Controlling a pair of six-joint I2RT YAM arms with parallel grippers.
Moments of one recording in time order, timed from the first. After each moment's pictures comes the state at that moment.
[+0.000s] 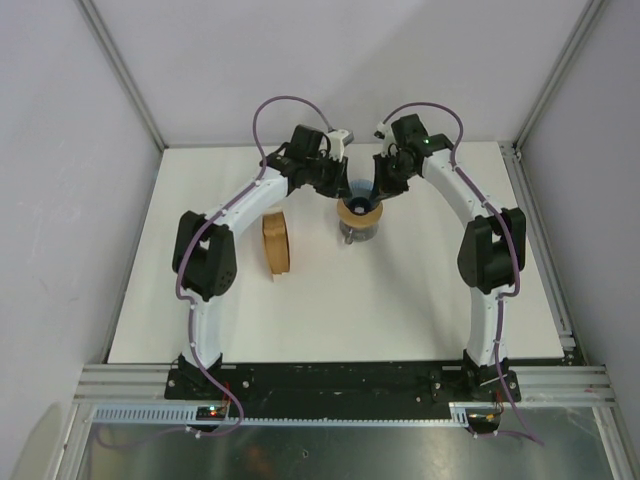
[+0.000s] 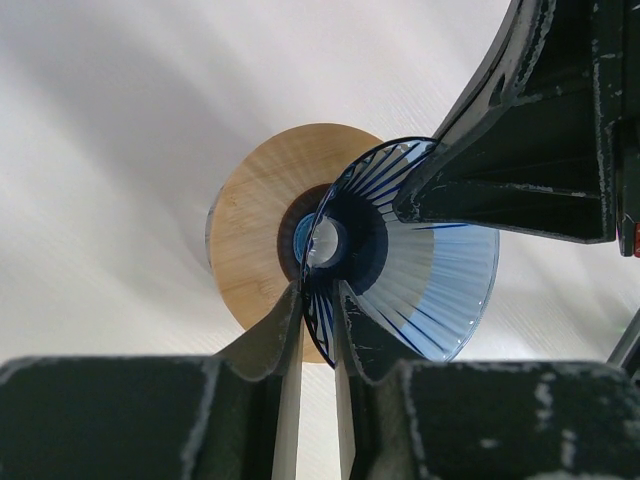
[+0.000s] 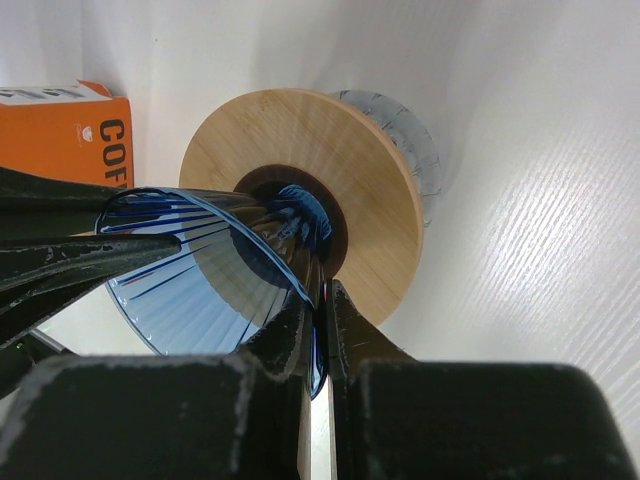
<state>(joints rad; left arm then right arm) -0.51 2.06 1.83 -0.49 0.45 -0.12 0.33 2.07 1.94 -0.90 -0.34 0.18</state>
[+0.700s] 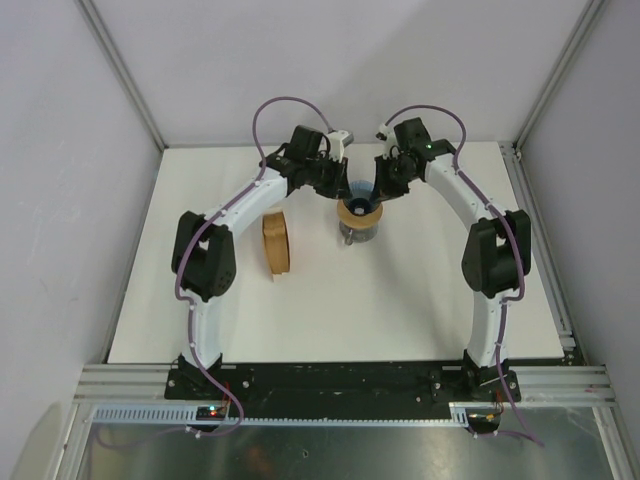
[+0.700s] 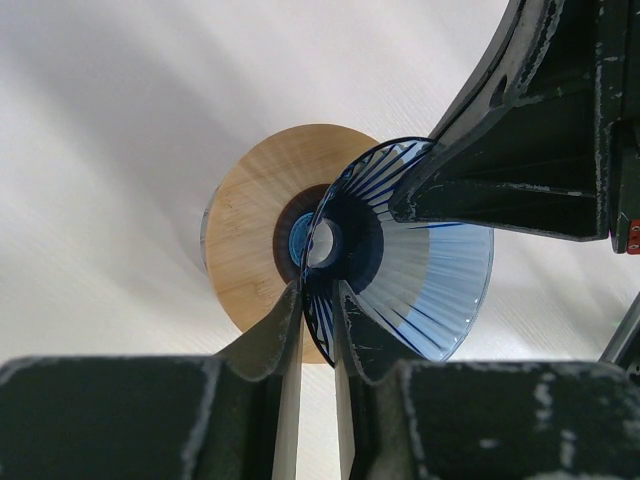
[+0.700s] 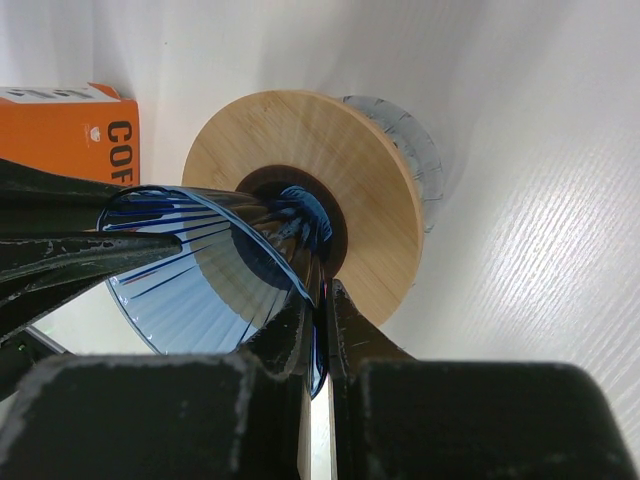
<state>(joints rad) -0.50 2.05 1.81 -0.49 0.46 -0.12 0.33 2.03 1.86 -0.83 -0.35 0.19</state>
